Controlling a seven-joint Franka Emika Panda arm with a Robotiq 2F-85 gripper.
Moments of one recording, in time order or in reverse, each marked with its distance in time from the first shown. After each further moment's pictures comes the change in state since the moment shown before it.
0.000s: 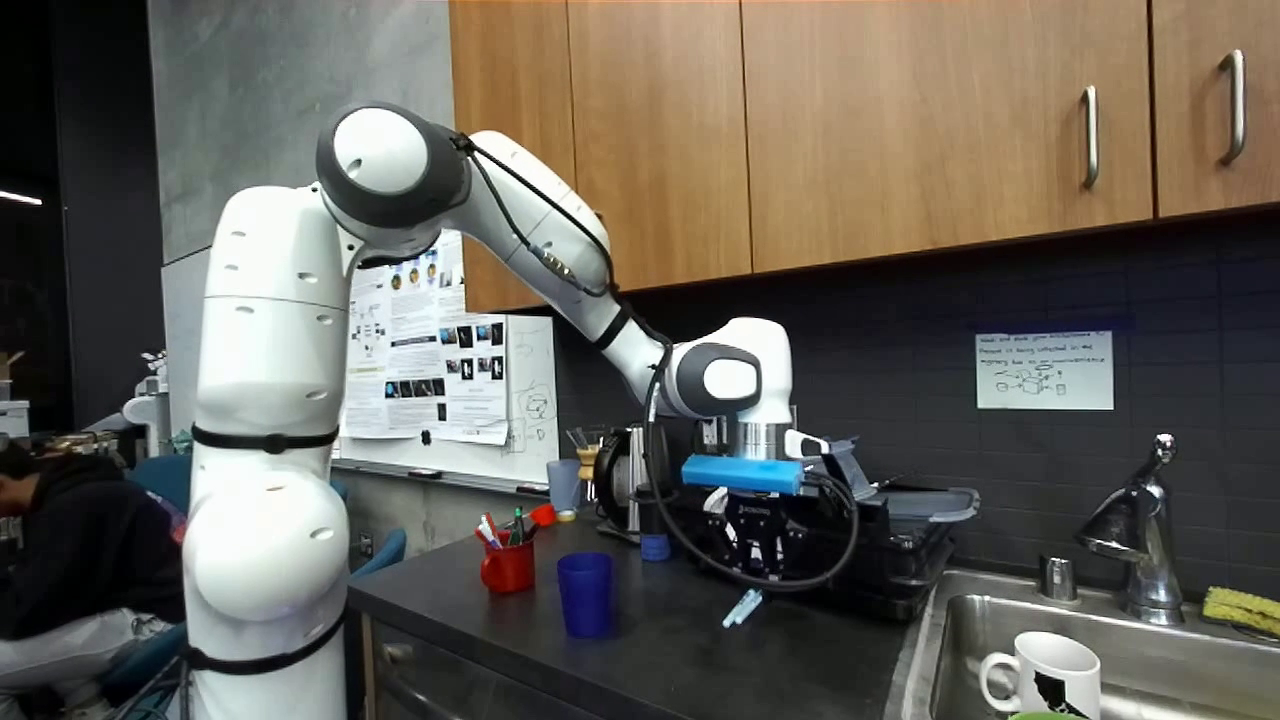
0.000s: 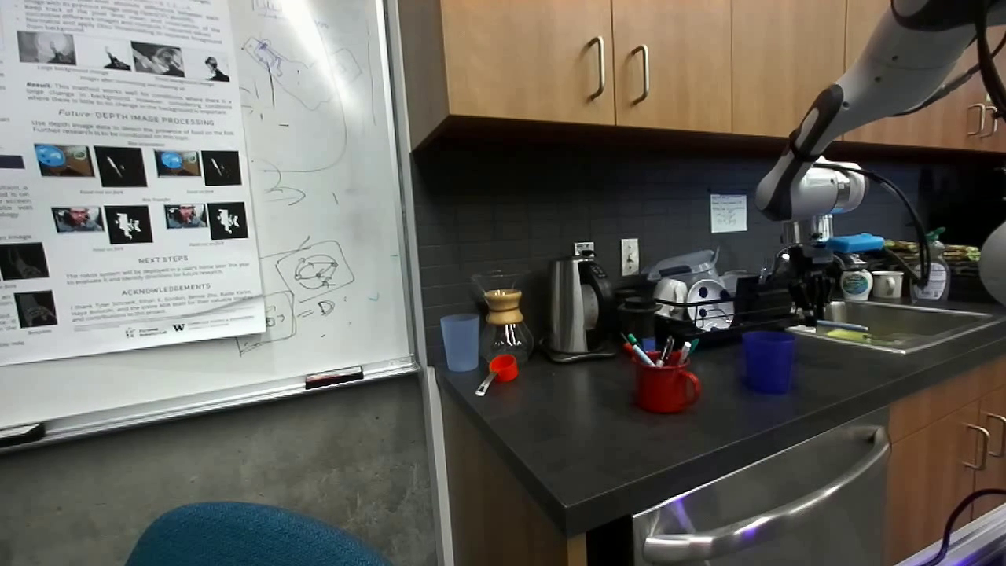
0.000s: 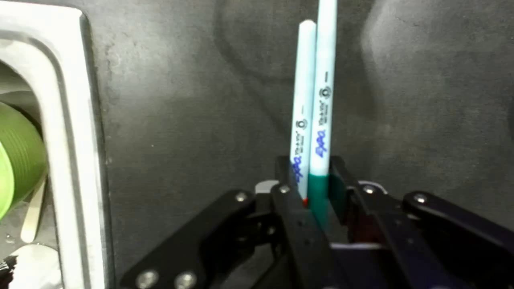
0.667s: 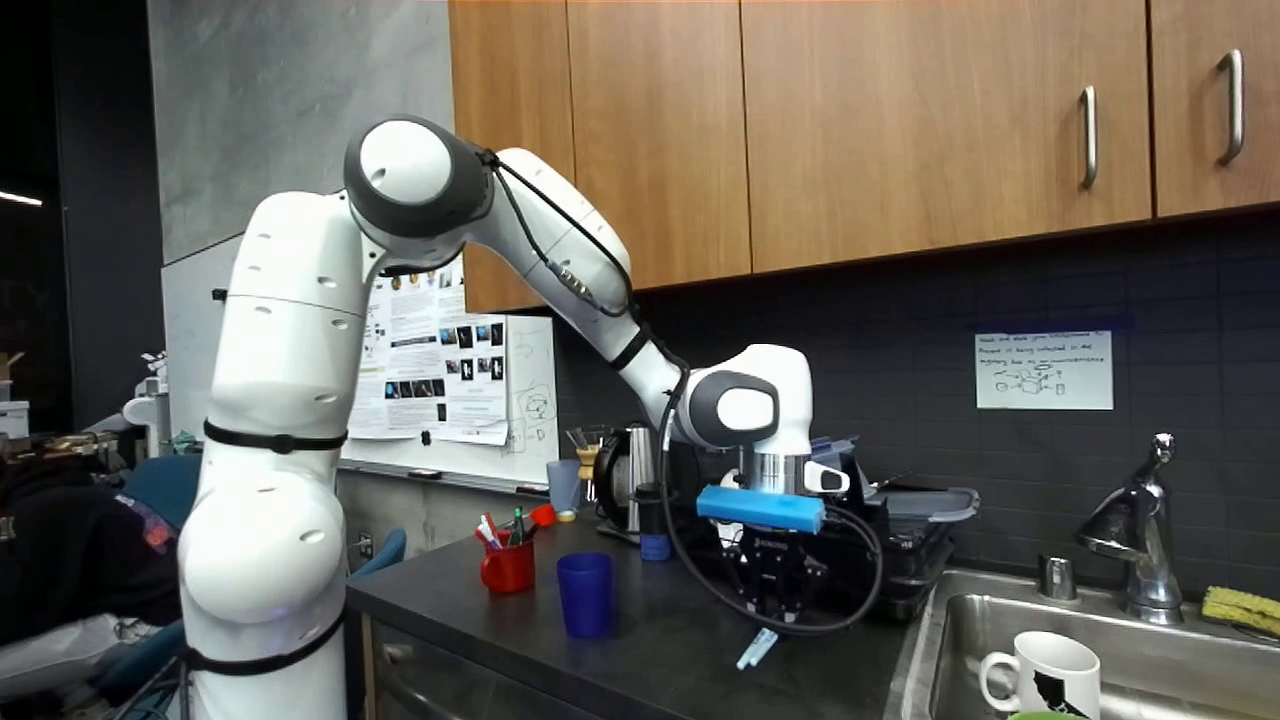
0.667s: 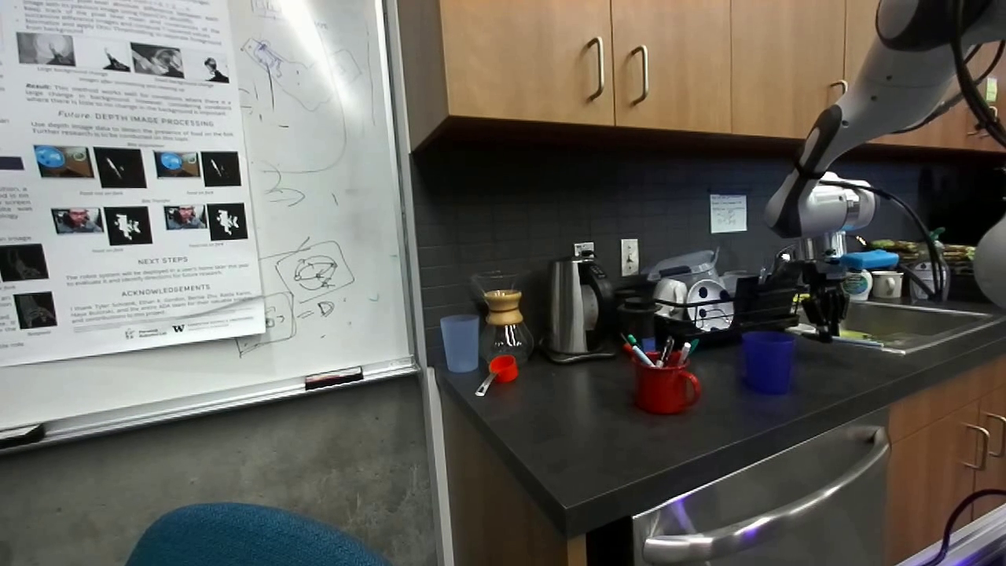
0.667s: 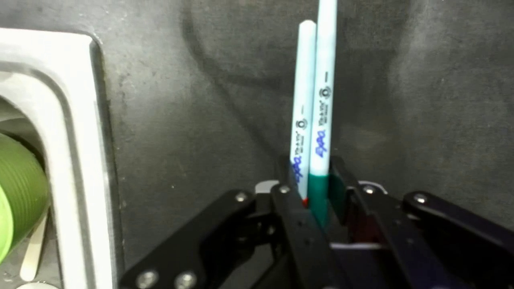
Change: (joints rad) arm -0.054 0.075 0.000 -0.001 0.015 0.053 -0.045
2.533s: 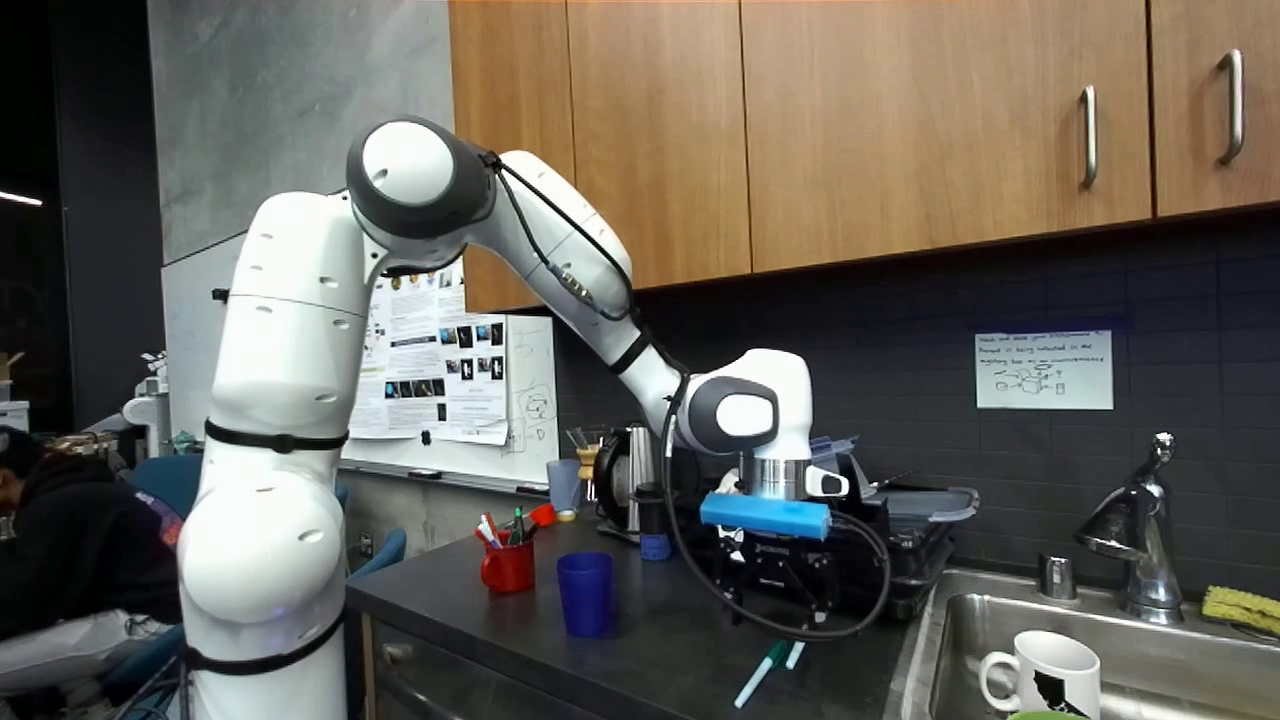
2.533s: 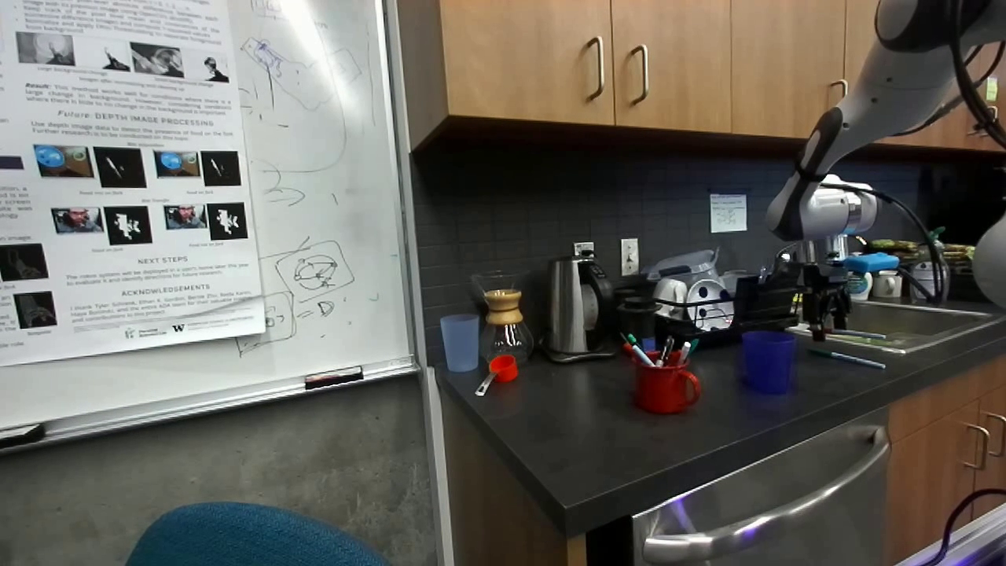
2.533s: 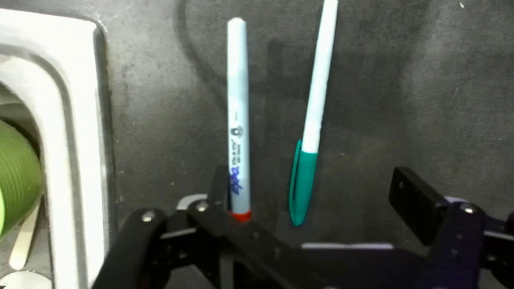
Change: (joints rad) arm -0.008 0.006 0.004 -0.013 0.000 0.034 -0.059
